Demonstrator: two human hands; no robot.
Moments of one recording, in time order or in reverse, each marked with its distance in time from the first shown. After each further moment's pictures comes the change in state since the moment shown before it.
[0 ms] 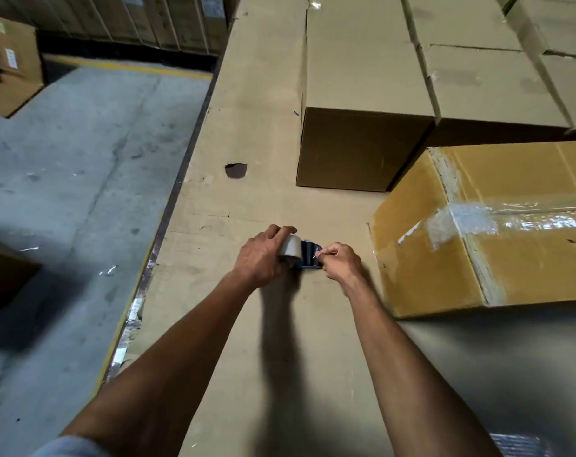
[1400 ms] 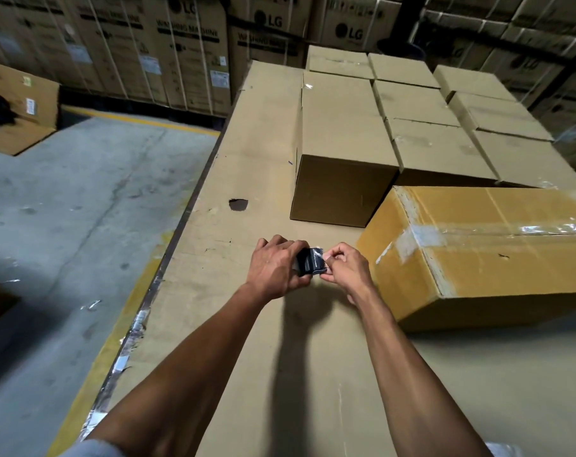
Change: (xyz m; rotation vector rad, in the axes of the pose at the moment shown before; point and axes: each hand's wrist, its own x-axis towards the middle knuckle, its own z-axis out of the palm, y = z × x) left_hand -0.025 0.058 -0.040 0.178 0.334 0.204; right_hand -0.080 -0.045 -0.061 0.331 0.067 -0.260
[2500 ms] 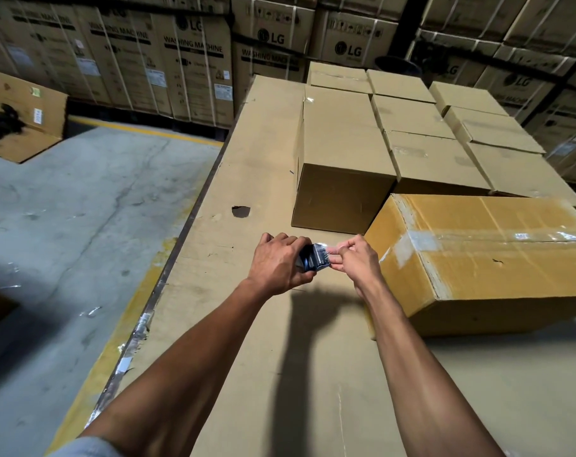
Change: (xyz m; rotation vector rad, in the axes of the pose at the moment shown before) left_hand 0.006 0.004 -0.025 0.057 0.091 0.074; right_hand -0.005 -0.037 -0.016 0.016 0.046 -0.049
